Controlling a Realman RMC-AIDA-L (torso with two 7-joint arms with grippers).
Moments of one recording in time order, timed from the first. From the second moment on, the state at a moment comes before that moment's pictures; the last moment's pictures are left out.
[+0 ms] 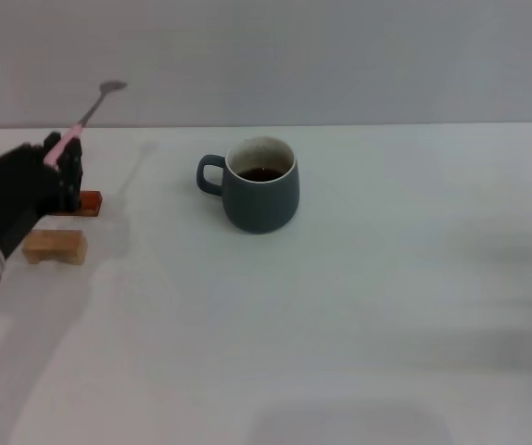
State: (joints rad) left arm -0.01 -1.87 -1.08 -1.20 2.65 0.42 0.09; right arm 0.40 2.07 0.92 0.13 -2.14 -1.18 0.06
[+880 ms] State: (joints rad) left arm 0.00 -1.90 -1.25 -1.81 2.80 -0.36 0.29; right arm 0.38 2.07 0.92 0.13 -2.13 -1.19 0.06
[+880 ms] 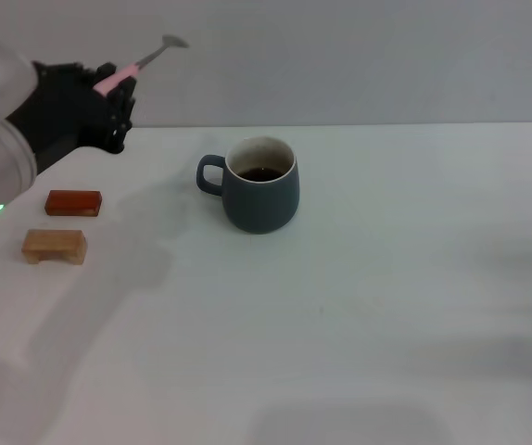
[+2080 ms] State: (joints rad) left arm -0.16 -2.05 -1.41 -1.89 2.62 -0.83 0.74; right arm 0.27 2.07 1.02 0.13 -2.13 -1.27 0.06
